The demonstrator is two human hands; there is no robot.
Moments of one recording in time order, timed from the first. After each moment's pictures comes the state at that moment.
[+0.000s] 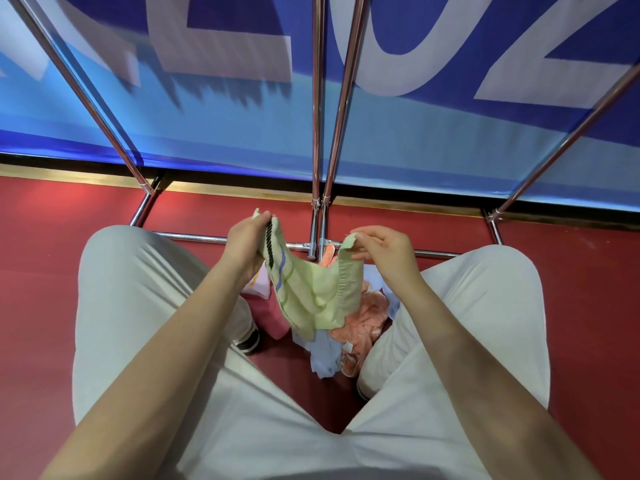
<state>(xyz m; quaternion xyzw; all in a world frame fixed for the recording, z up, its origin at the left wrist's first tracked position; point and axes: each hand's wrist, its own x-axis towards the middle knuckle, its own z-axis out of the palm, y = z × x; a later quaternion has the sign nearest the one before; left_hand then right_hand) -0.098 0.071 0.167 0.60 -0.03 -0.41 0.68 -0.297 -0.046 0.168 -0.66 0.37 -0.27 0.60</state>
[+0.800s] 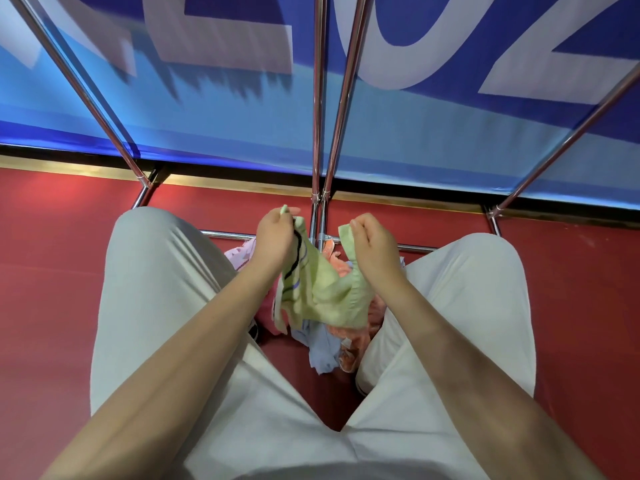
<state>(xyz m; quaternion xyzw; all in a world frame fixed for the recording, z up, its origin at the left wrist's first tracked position) -0.134 0.044 0.173 0.75 -0.14 -0.31 0.57 -0.277 -0.034 0.164 -0.78 0.39 -0.26 0.41</state>
